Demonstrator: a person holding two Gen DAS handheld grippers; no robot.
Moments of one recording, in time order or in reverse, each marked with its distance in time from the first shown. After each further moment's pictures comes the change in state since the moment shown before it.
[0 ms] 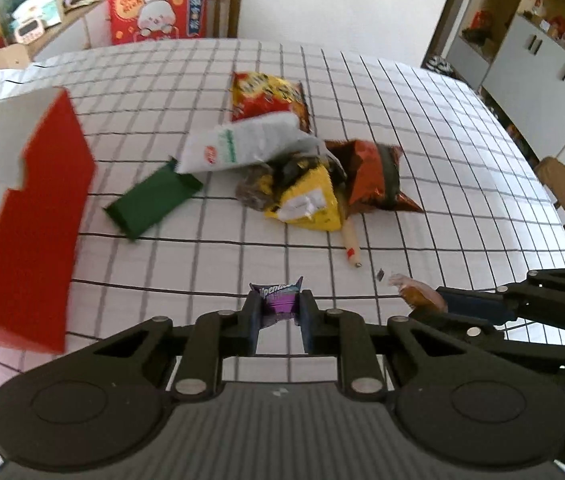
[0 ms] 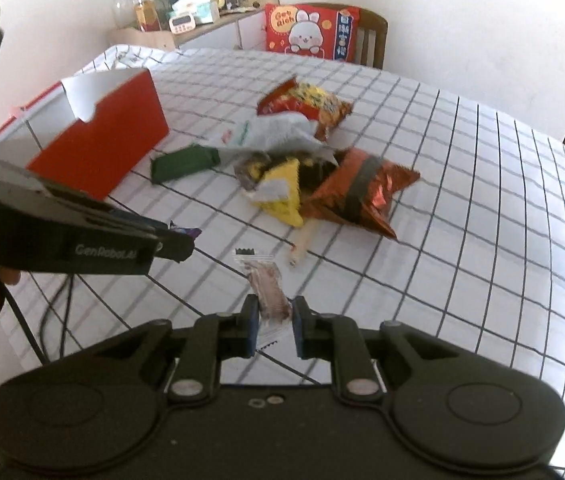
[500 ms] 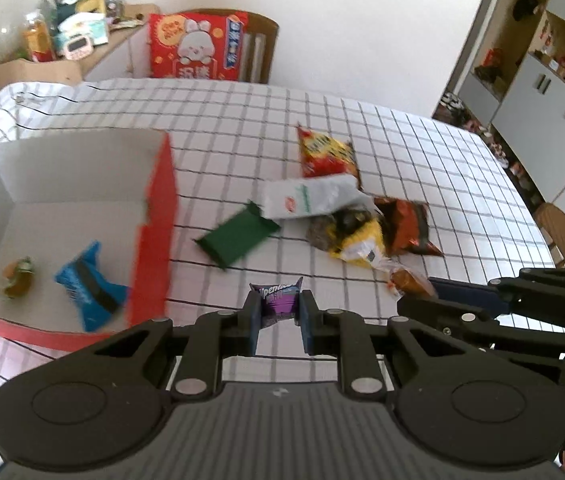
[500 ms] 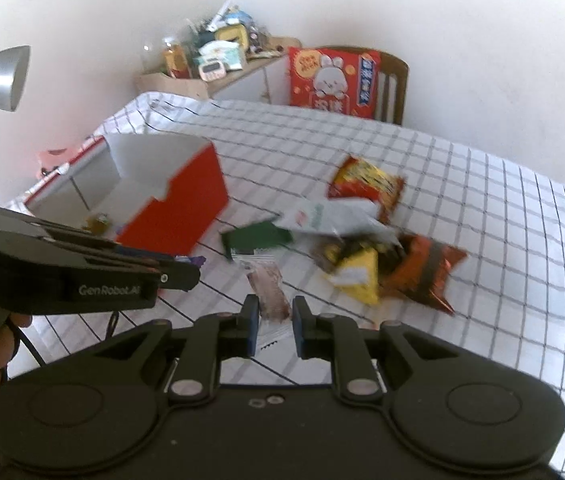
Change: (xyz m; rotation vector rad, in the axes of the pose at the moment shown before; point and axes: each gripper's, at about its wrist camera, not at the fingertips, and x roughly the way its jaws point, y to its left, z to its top) left arm -0.075 0.072 0.013 -0.059 -0.083 0.014; right arm -0.031 0.073 0.056 0.010 -0.098 0.048
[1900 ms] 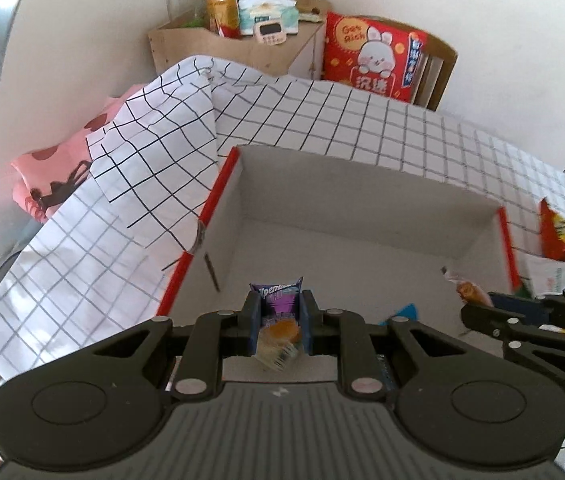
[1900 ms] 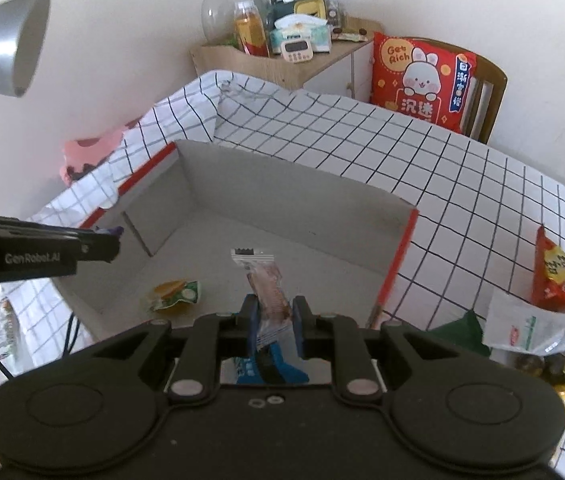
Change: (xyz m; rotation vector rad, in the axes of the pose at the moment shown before) left arm 0.000 0.251 0.041 -0.180 0.022 0.286; right arm 0.161 0.162 0.102 -0.067 0.105 0.038
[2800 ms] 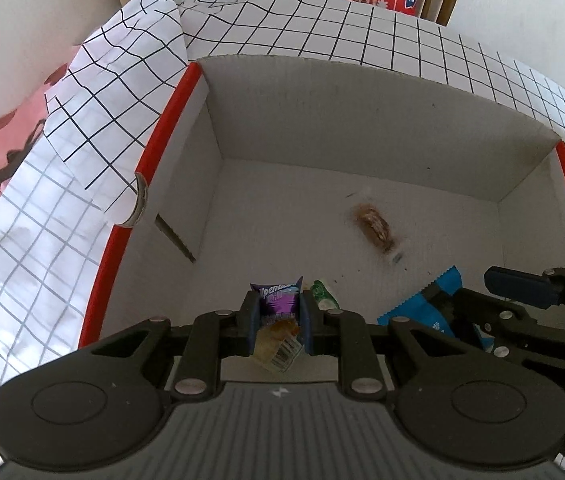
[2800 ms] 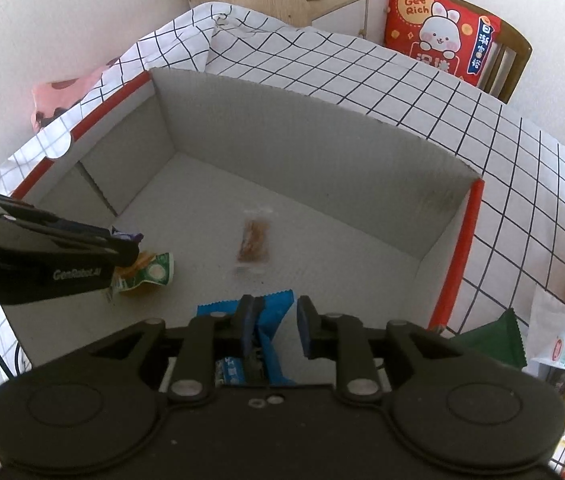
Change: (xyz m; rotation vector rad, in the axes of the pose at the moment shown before) left arm 0.076 -0.014 0.006 0.067 0.208 0.011; right arm 0.065 0.008 0.003 -0.041 0.156 -0.019
